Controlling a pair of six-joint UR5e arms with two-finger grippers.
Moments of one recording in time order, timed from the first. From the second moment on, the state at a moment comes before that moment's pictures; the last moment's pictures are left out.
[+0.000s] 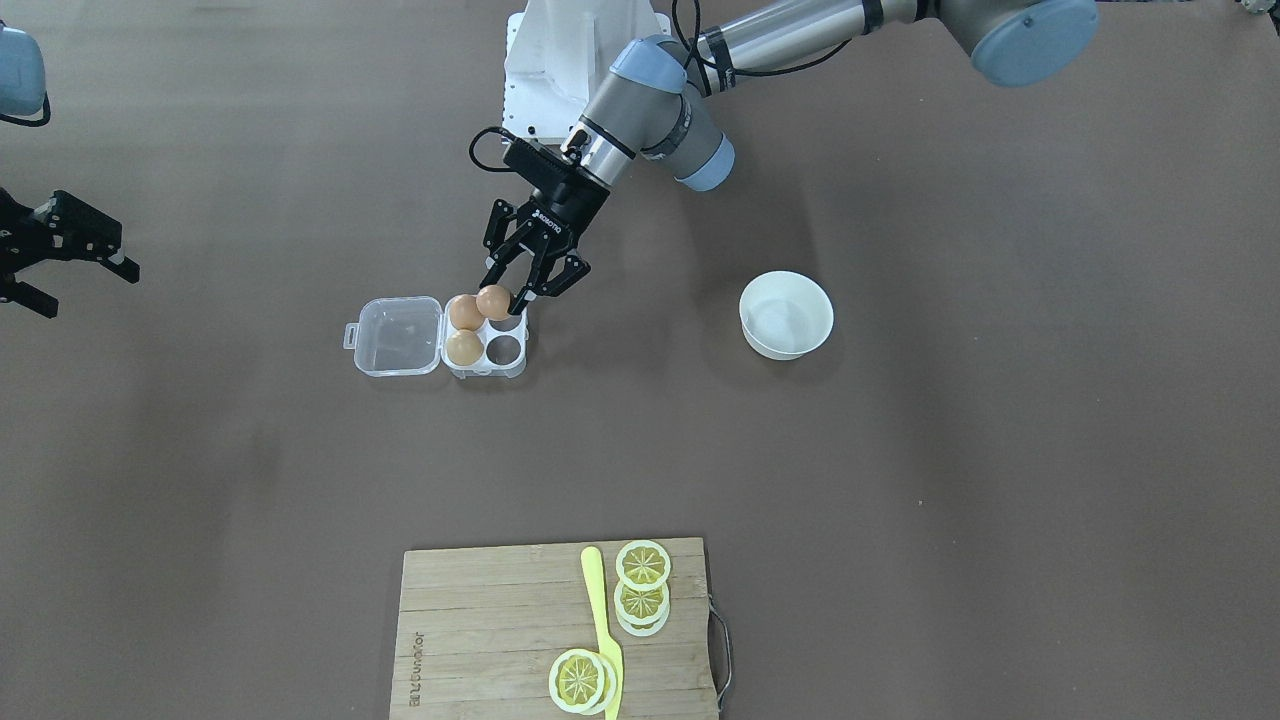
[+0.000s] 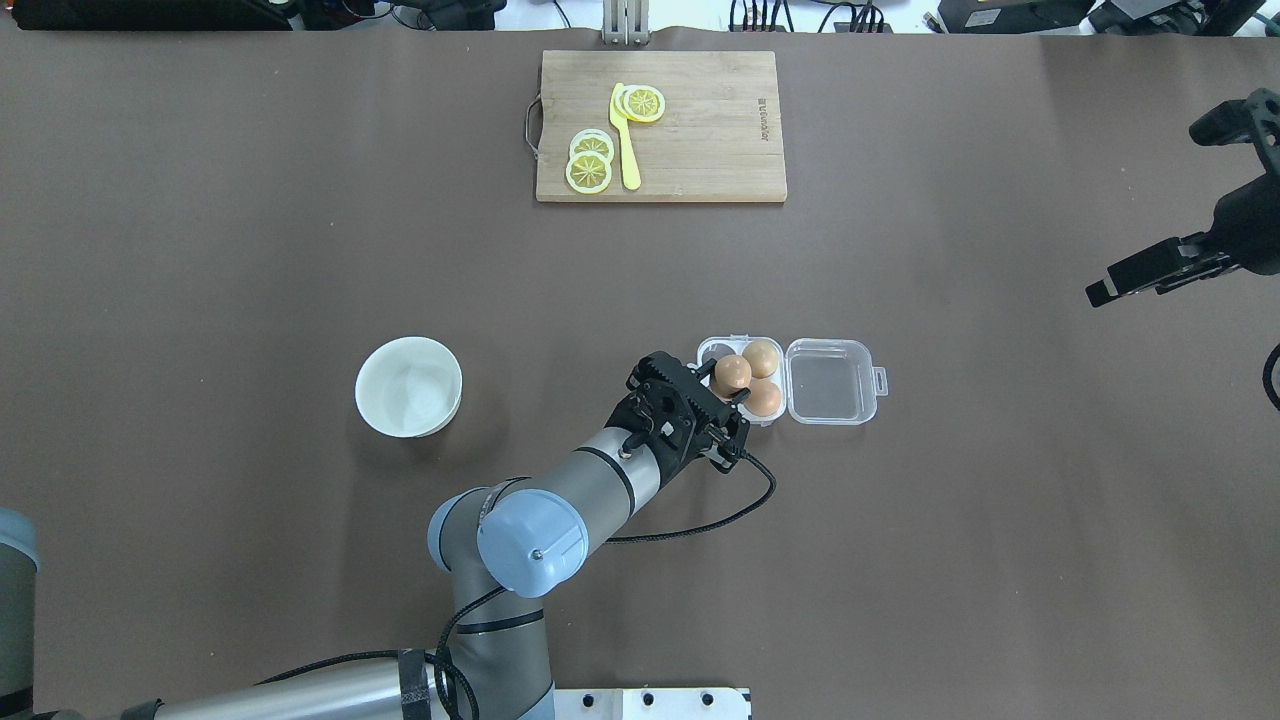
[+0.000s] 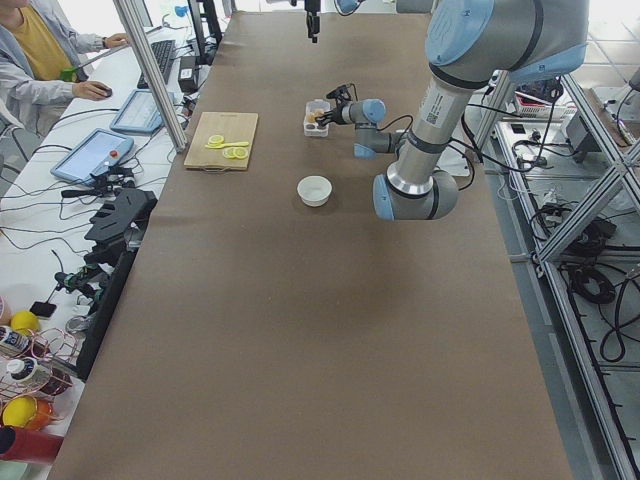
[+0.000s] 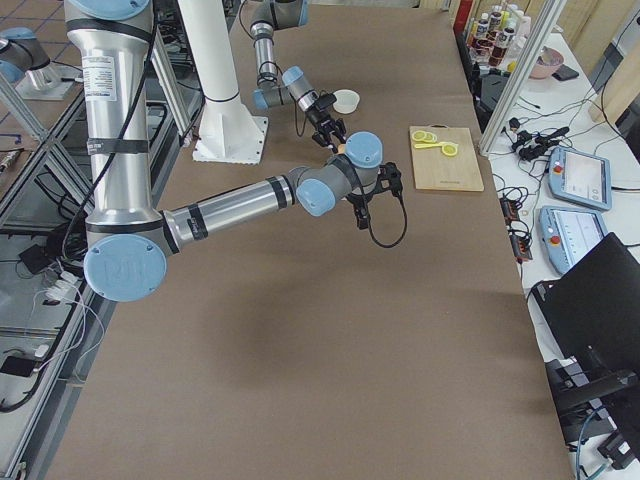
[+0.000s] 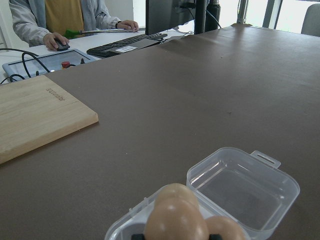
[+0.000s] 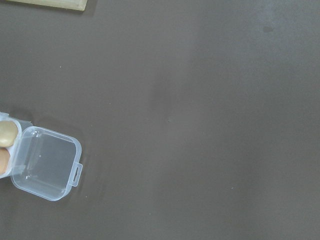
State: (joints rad) left arm -0.23 -2.36 -1.25 -2.73 -1.13 -0.51; right arm 1.15 -1.55 1.89 -1.26 2.44 0.49
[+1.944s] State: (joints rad) left arm -0.42 -2.22 -1.41 -2.68 -1.42 -0.86; right arm 0.99 -1.42 1.85 -1.26 2.34 0.68
